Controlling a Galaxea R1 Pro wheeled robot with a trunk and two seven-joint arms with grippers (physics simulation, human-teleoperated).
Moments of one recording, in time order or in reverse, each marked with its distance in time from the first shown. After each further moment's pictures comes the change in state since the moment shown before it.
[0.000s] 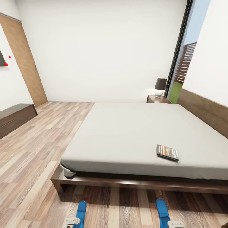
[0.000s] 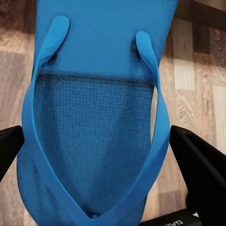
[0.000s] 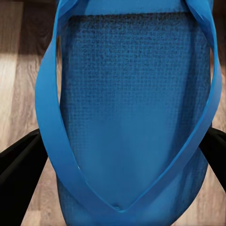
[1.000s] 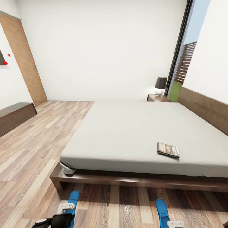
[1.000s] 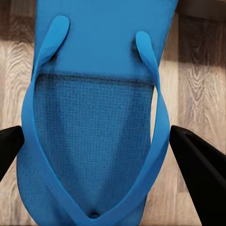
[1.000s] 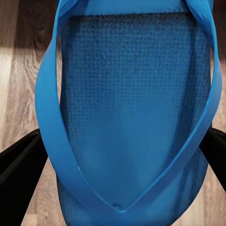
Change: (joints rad) left arm -0.003 0.055 -0.006 -0.240 -0.008 0.237 0.185; right arm 0.000 0.003 0.002 0.000 0.000 -0.001 0.000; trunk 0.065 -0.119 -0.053
